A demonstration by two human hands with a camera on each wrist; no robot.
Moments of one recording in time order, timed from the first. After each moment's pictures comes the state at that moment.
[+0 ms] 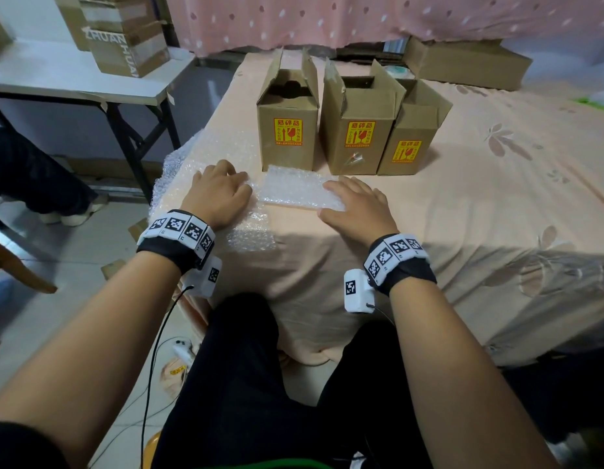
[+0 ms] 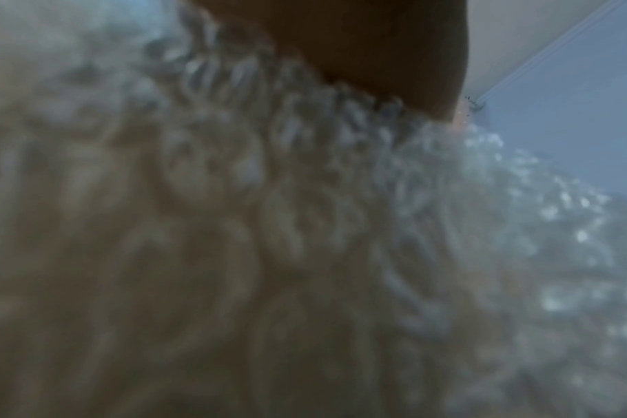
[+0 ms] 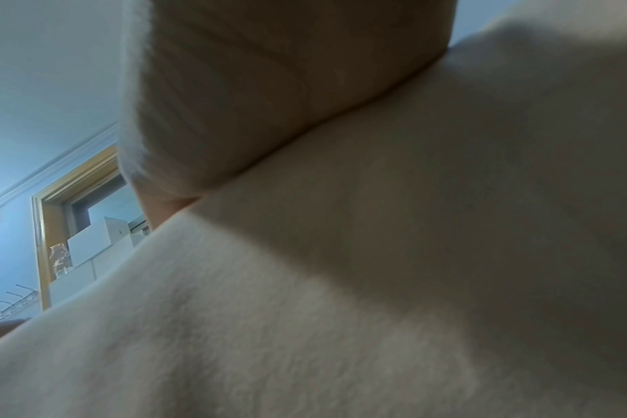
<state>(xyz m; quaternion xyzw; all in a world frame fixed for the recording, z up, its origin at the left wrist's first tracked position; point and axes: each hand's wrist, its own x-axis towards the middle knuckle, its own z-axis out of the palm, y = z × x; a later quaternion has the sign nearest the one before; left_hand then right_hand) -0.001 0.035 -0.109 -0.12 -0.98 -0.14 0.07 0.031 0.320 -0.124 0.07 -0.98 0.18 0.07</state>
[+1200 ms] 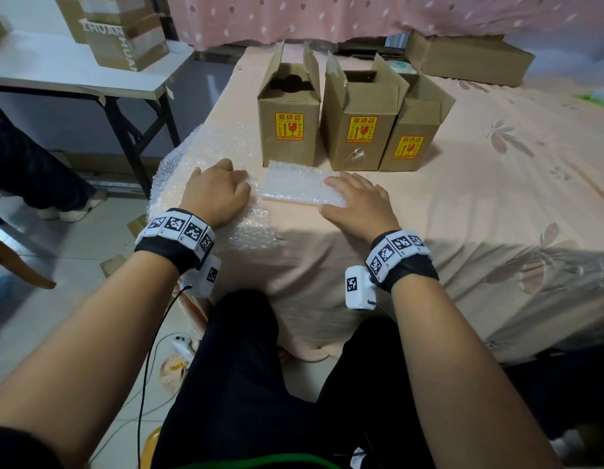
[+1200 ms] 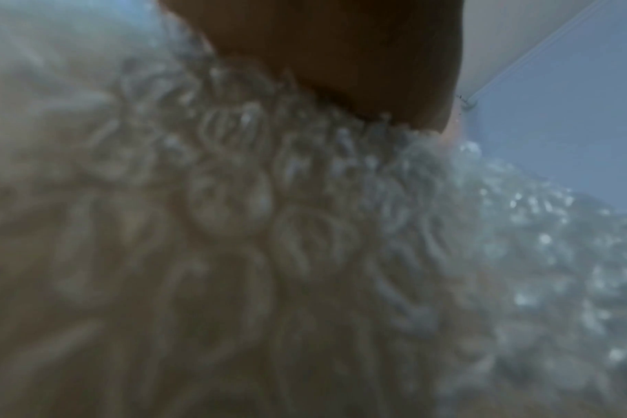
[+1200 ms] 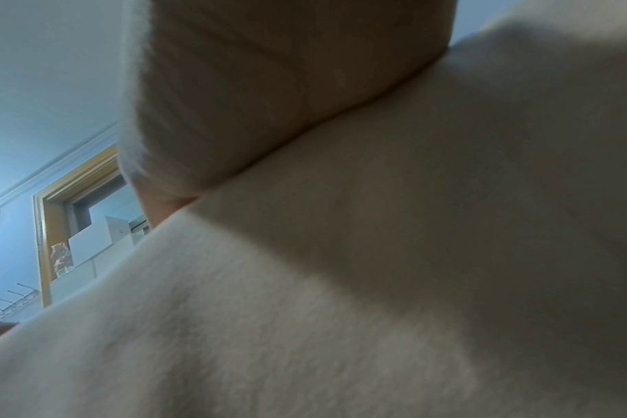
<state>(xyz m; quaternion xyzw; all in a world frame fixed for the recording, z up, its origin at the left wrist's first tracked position) 0.007 0.035 -0.108 -0.13 -0.97 -0.15 0.12 0.027 0.321 -0.126 0.06 -0.98 0.17 0.07</state>
